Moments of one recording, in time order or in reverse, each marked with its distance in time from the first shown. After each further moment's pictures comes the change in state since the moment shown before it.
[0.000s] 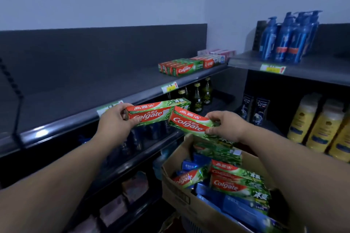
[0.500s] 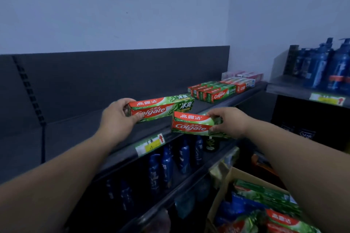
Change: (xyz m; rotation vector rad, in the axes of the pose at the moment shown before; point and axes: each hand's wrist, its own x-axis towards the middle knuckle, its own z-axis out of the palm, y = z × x) left_hand 0.143 -0.047 -0.102 0.009 0.090 0.114; right_hand 0.144 -0.134 0.007 -0.203 0.064 -0.095
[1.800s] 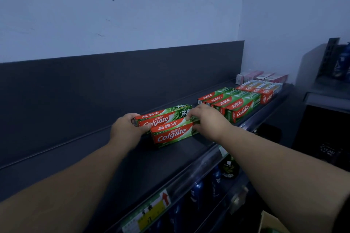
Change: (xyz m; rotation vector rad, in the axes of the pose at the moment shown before) left_hand 0.169 -0.060 0.090 -0.056 -0.050 -0.230; right_hand 0.200 -0.016 0.040 -0.069 0.124 -0.166
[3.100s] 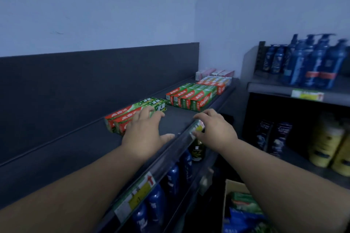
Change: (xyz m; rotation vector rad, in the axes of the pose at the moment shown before) left_hand -0.069 0.040 0.034 0.554 -0.250 0.653; right_hand -0.116 0.008 -0.005 -0.127 0.198 0.390
